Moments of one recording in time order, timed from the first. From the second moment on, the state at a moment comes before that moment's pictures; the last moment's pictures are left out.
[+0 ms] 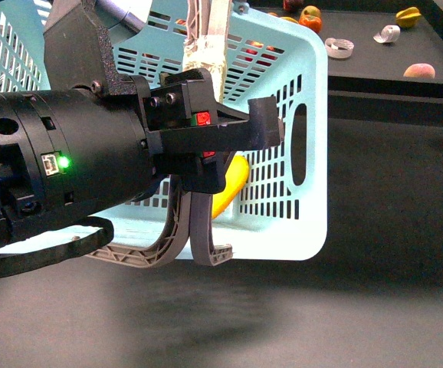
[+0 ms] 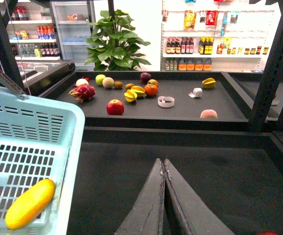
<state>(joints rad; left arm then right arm) -0.52 1.67 0.50 0.93 0.18 -0.39 0.00 0.25 0.00 0.25 0.00 0.00</state>
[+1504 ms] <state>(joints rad) -0.53 1.70 0.51 0.94 0.11 -0.32 0.00 0.01 0.01 0.00 0.00 0.00</state>
